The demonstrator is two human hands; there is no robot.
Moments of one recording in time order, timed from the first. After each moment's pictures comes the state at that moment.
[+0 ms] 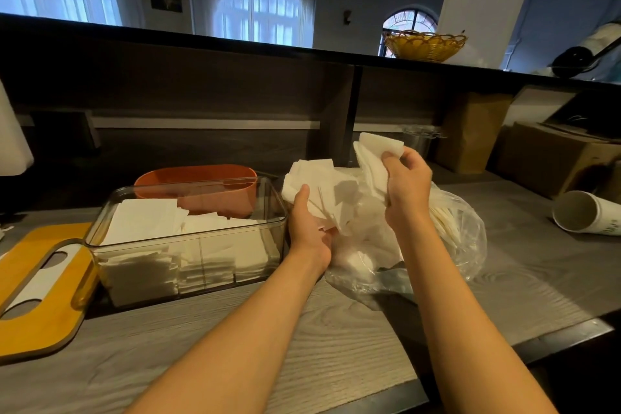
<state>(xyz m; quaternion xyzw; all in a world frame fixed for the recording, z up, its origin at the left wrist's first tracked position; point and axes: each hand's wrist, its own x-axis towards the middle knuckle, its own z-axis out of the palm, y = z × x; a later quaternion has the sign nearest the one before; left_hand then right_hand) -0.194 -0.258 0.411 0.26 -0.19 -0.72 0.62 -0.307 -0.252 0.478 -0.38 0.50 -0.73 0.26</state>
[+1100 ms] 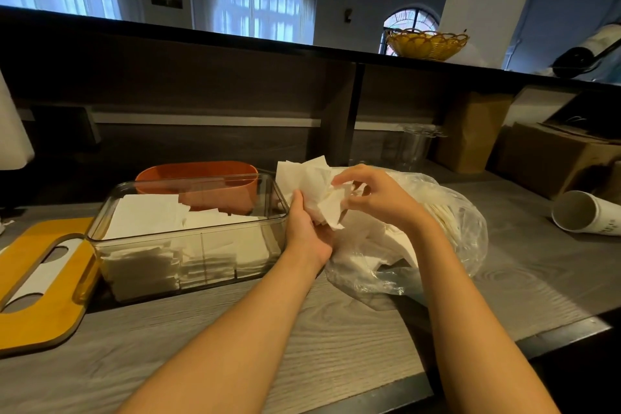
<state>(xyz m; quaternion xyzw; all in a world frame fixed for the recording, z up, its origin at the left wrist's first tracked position) -0.187 -0.260 0.411 0.23 -0.10 -0.76 0.60 -0.313 -0.245 0.475 -0.76 0.54 -0.32 0.16</state>
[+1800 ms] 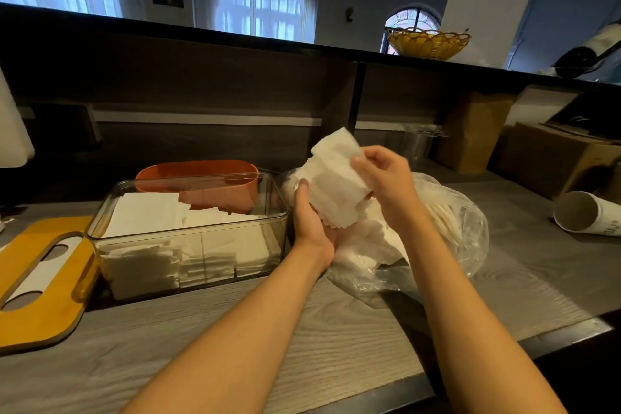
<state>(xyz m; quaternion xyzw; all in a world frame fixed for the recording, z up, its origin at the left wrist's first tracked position) -0.199 -0.260 0.407 0.23 -0.21 -0.73 0.61 -0.303 -0.251 0.471 -0.59 0.49 -0.59 0.24</state>
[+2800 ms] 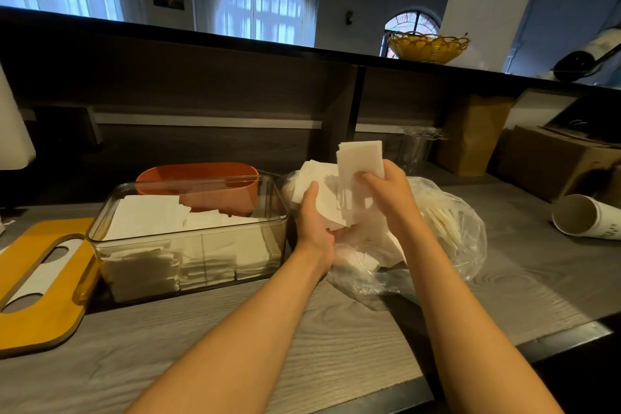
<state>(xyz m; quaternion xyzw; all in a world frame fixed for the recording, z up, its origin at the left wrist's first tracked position) -0.199 -0.258 0.410 0.28 -0.25 -0.71 0.60 -0.304 -0.257 0.467 -0.54 0.59 -0.56 0.23</state>
